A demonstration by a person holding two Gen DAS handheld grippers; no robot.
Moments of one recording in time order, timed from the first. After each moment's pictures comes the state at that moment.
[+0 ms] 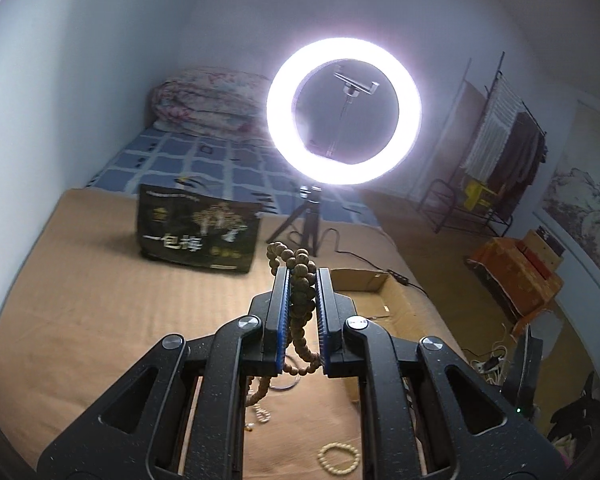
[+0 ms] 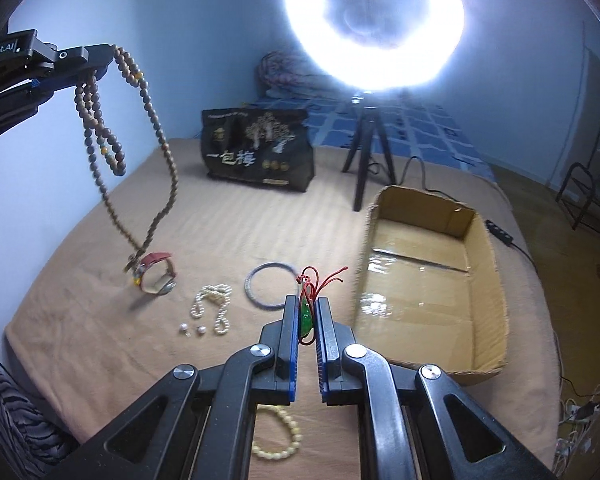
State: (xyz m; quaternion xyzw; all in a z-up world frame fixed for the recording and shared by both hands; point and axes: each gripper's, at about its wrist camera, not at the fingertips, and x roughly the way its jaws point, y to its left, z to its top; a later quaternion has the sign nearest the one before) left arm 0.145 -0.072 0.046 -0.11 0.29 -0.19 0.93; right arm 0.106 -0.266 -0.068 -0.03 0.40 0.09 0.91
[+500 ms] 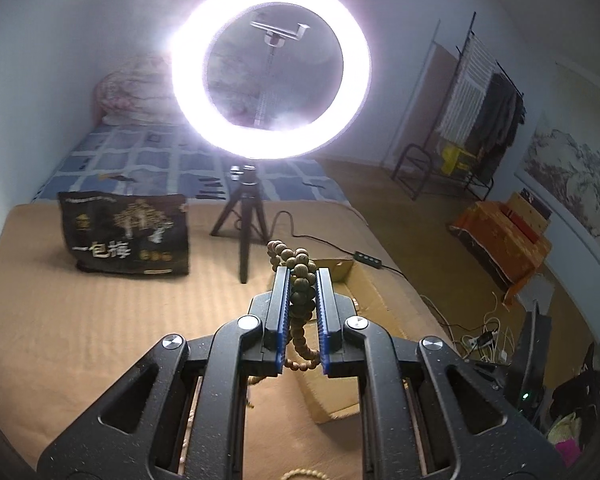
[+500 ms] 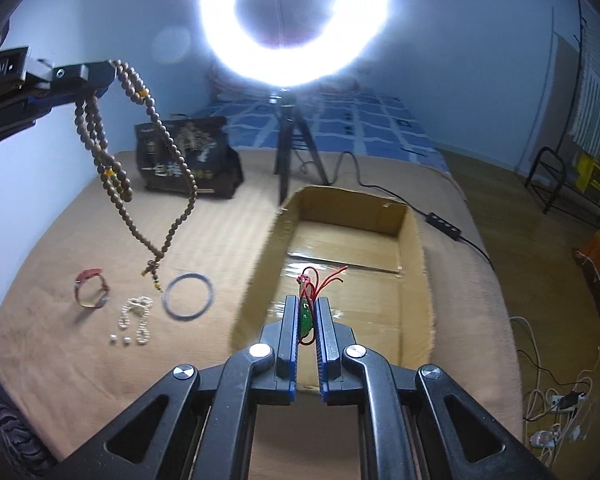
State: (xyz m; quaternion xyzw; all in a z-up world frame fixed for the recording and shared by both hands) left arm 0.199 -0.176 0.029 -0.07 0.33 -0.24 0.91; right arm 0.133 -0.347 -0.070 -0.03 0.41 0.03 0.91
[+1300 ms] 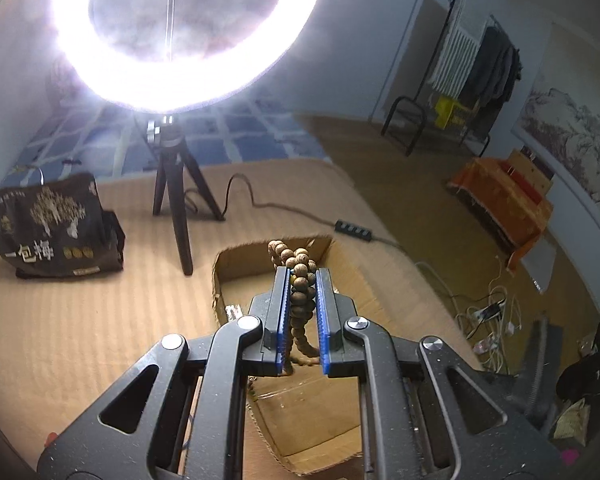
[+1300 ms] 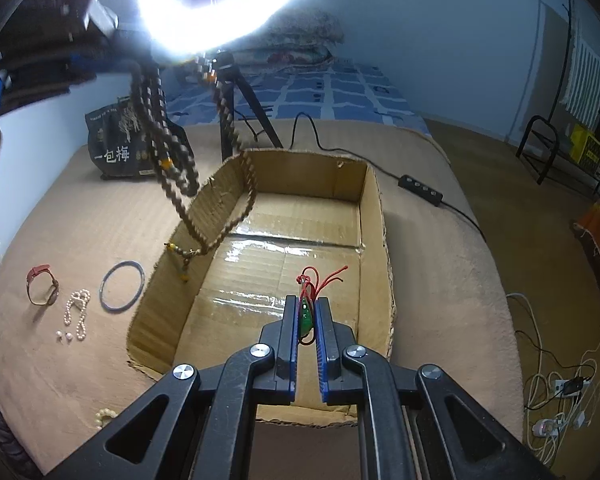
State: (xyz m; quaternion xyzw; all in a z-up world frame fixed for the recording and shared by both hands) left arm 0.259 -0.280 -0.034 -0.02 0.39 -0.26 0.88; right arm 0.162 -0.406 -0.118 0.00 0.44 0.01 0.90
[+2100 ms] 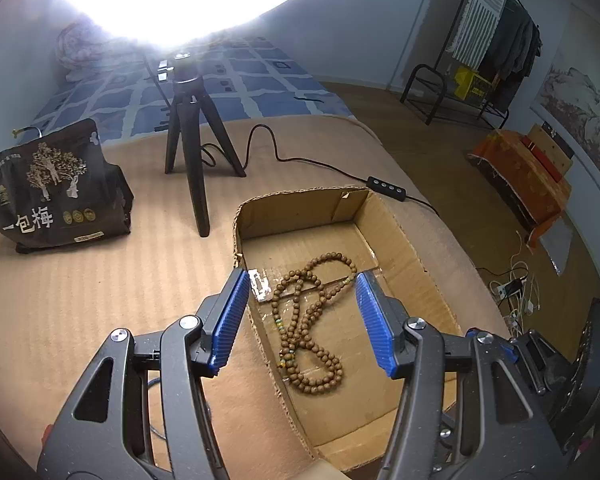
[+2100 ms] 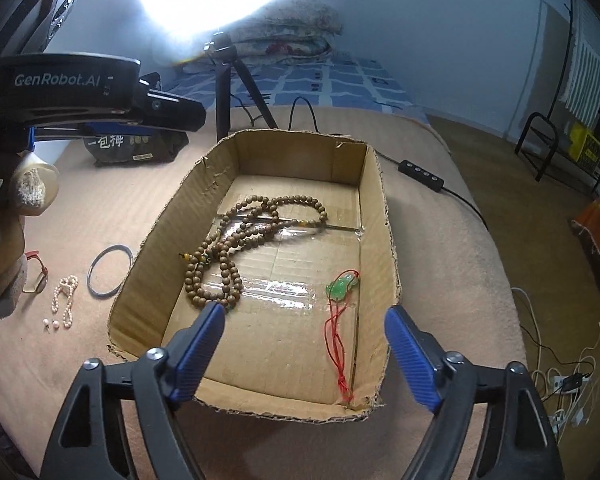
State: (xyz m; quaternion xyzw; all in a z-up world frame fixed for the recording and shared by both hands) left arm 0.268 -0.273 -0.075 0.01 0.44 -0.24 0.87; right arm 0.161 -0.404 -0.132 -0.01 0.45 0.00 0.89
